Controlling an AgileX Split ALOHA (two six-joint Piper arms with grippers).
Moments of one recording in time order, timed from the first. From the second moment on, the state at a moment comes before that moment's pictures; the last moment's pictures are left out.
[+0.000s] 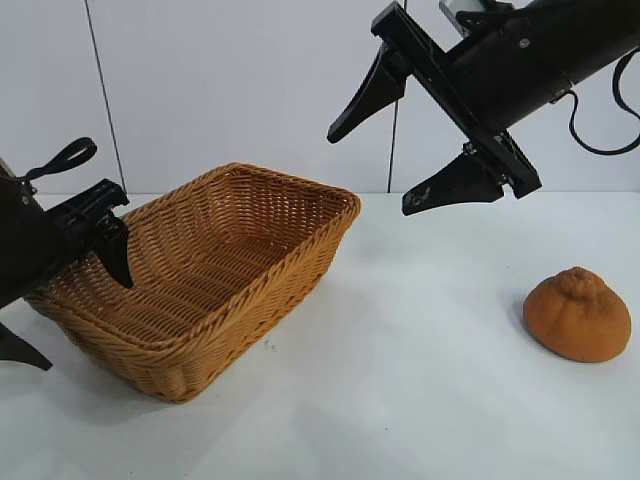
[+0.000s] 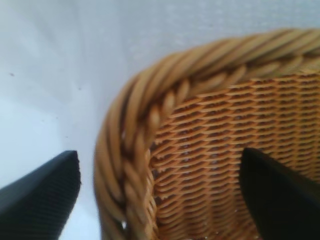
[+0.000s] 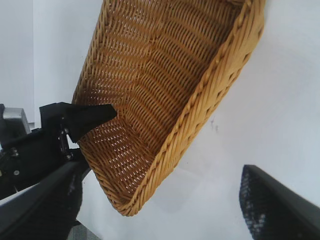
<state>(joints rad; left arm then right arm) -0.29 1.81 -0.85 -0.21 0.28 -1.09 0.30 1.72 -1.11 0.97 0.72 -0.36</state>
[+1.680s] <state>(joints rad) -0.17 1.86 -1.29 -0.22 0.74 -0.40 0.30 1.72 -1.11 0.95 0.72 -0.36</state>
